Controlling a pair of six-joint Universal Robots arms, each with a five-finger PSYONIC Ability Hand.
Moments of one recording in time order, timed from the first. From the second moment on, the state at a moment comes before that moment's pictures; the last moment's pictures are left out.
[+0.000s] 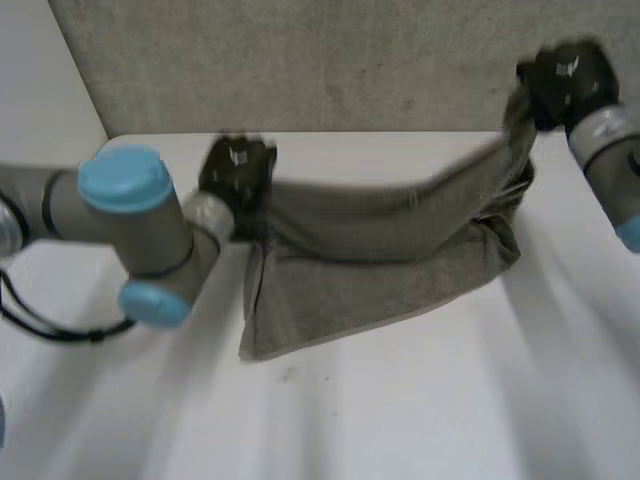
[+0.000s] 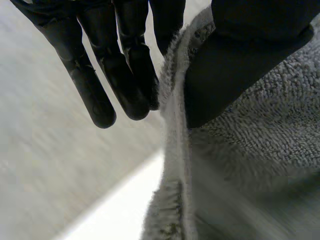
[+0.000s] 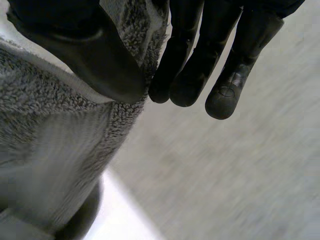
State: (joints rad) left arm 4.23 -2.29 -1.10 3.44 -1.51 3.44; right arm 1.73 -0.97 0.99 -0.21 1.36 2.63; left_hand 1.18 1.21 1.21 1.21 1.02; right_hand 1.32 1.33 1.34 1.34 1.16
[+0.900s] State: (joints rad) left arm 4.28 -1.88 -1.92 3.40 -1.56 3.30; right arm 1.55 -1.14 1.60 0.08 1.07 2.50; left_hand 1.19 1.22 1.22 1.22 1.03; right_hand 1.32 1.34 1.34 1.34 1.17
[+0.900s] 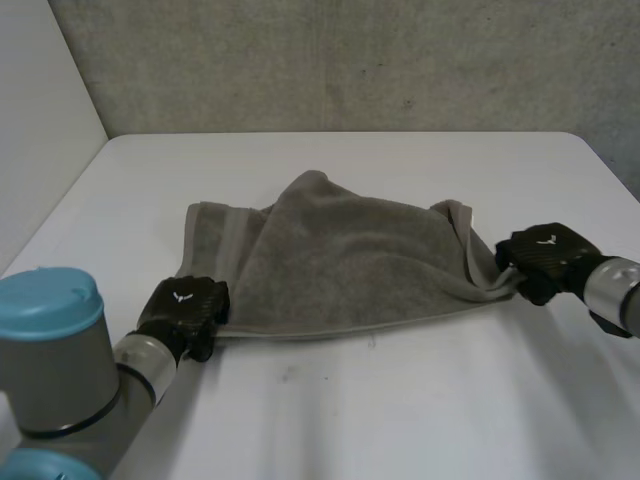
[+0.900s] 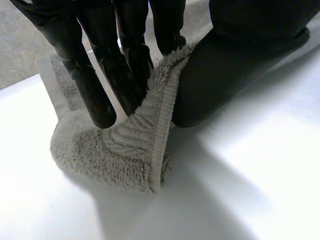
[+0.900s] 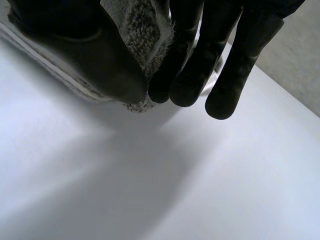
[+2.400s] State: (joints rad) left arm 4.33 -1.81 -1.60 3.19 -1.52 3.20; right arm 1.73 -1.24 1.89 -0.13 1.20 2.90; left_hand 1.20 1.22 1.22 1.22 1.03; right_hand 0.57 0.57 0.57 0.57 0.40
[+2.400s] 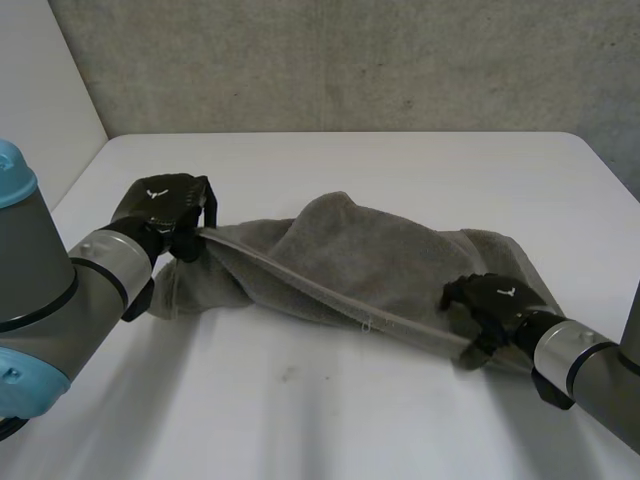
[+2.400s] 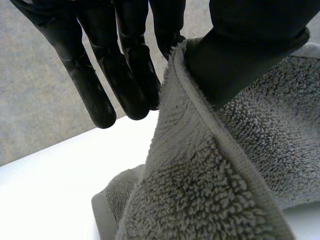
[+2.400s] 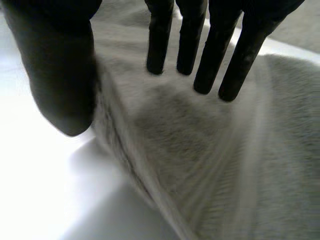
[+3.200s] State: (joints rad) left arm 4.40 -1.65 -1.68 3.10 -1.50 3.20; right arm 1.42 -1.59 1.70 0.11 1.03 2.63; left_hand 1.20 1.22 1.22 1.22 1.03; right_hand 1.34 1.34 1.34 1.34 1.17
